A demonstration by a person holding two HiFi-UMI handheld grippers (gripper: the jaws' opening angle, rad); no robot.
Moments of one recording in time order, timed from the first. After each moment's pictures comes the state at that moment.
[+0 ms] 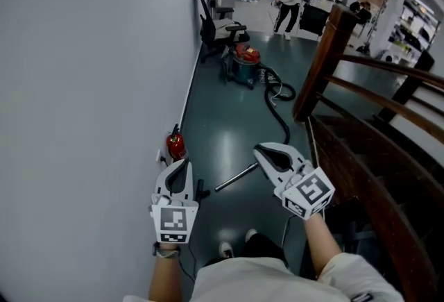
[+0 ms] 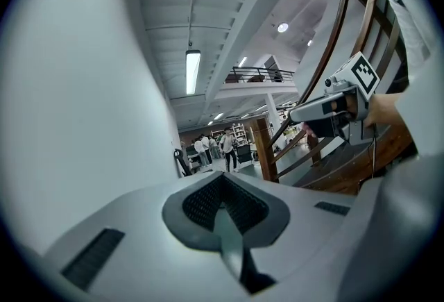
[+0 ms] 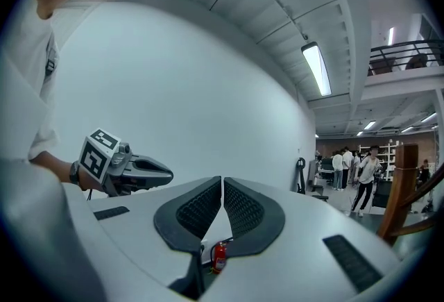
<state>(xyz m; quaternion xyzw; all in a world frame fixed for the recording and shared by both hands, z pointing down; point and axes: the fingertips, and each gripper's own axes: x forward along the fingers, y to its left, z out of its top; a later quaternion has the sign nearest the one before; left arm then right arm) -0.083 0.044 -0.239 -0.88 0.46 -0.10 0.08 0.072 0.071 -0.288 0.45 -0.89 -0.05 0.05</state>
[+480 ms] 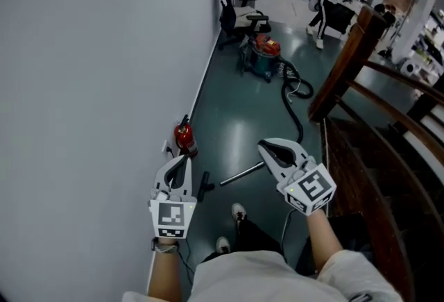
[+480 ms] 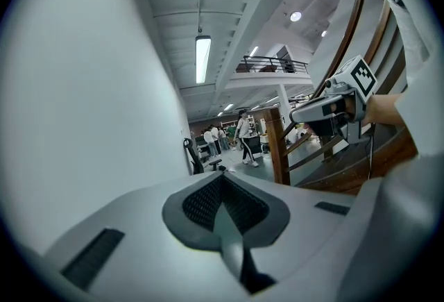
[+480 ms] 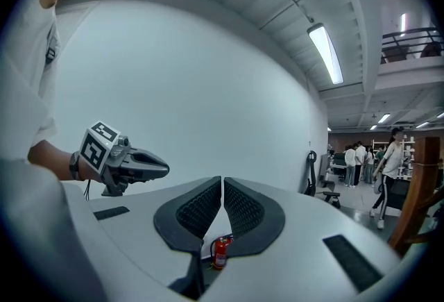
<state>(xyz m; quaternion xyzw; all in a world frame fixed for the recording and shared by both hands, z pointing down) -0.085 -0.017 -0.206 -0.86 0.50 -0.12 0.05 0.086 -0.011 -0.253 0.41 -0.91 -0.04 0.08</state>
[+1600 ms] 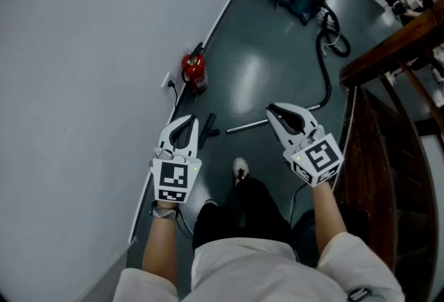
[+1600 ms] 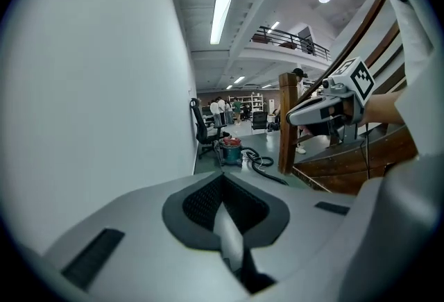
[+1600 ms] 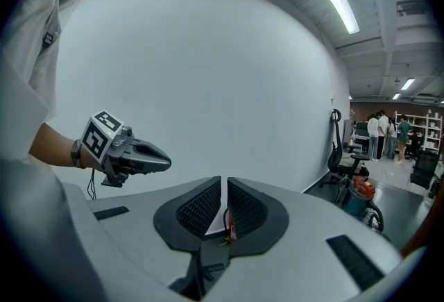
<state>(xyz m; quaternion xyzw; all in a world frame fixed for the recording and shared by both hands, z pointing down) -0.115 -0.104 0.037 -0.83 0.53 -0.18 -0.07 0.048 -0.128 -0.005 0.33 -0.93 0.04 0.15</state>
